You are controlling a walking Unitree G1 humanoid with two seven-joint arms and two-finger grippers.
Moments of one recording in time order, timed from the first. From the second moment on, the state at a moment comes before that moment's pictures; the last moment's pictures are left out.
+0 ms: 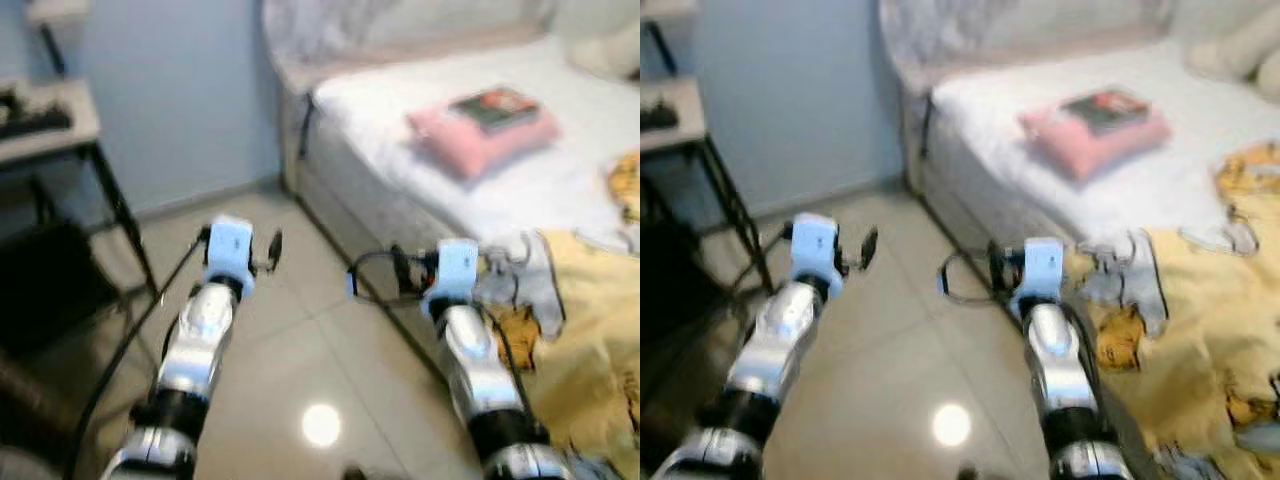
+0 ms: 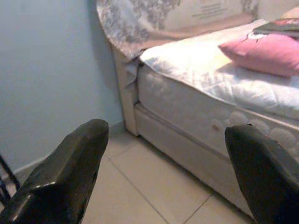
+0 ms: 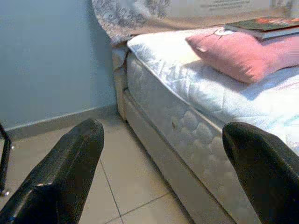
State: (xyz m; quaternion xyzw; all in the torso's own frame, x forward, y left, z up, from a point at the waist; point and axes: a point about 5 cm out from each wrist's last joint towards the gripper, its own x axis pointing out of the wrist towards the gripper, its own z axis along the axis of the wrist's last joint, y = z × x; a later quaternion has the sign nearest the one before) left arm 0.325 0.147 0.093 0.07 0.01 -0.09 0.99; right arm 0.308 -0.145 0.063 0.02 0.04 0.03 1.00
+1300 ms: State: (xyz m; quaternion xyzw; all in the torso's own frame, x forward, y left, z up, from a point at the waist) left arm 0.335 0.138 0.097 0.03 0.00 -0.12 0.99; right arm 0.303 -0.147 0.053 0.04 0.06 0.03 1.00
